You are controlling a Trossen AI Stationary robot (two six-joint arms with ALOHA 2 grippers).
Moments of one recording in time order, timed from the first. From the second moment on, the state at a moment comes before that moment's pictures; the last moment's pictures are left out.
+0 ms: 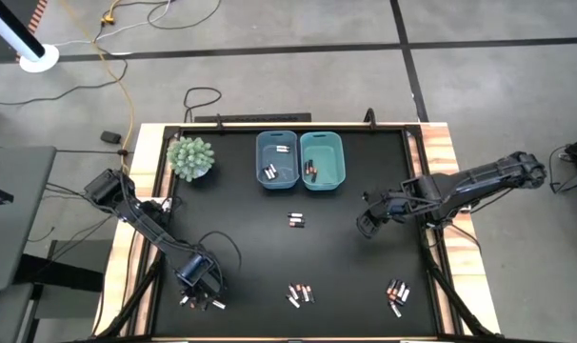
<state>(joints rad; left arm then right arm) -0.70 1.63 0.95 -0.94 0.39 -1.31 0.20 1.04 0.79 -0.77 0.14 0.97</state>
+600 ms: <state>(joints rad) -0.70 1.63 0.83 -0.86 0.39 -1.32 0.20 1.04 0.79 -0.77 0.14 0.97</state>
